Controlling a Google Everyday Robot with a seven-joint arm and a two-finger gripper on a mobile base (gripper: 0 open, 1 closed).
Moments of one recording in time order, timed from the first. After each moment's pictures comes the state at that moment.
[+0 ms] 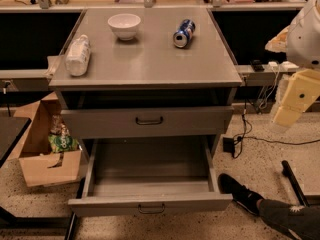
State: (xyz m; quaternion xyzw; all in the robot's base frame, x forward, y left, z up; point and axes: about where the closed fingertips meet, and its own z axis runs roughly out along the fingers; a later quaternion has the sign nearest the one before) arm 0.438 -0.216 0.977 -0.60 0.78 -0.04 0.16
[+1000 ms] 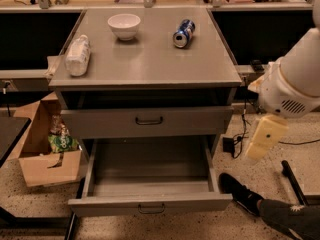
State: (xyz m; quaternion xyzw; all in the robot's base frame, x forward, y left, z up) arm 0.434 -0.202 0.889 -0.57 0.80 0.01 0.15
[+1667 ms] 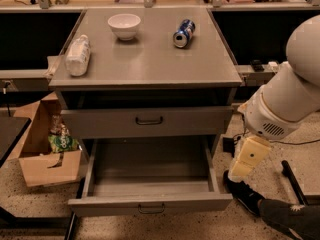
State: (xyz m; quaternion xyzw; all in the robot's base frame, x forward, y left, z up) arm 0.424 -0.189 0.832 -0.56 0.82 0.04 0.14
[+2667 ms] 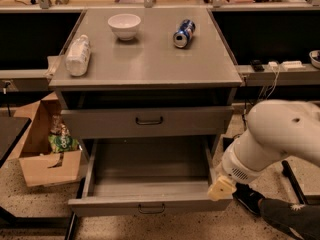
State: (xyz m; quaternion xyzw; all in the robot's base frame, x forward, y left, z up) arm 0.405 -0.170 0.690 -0.49 0.86 0.10 0.10
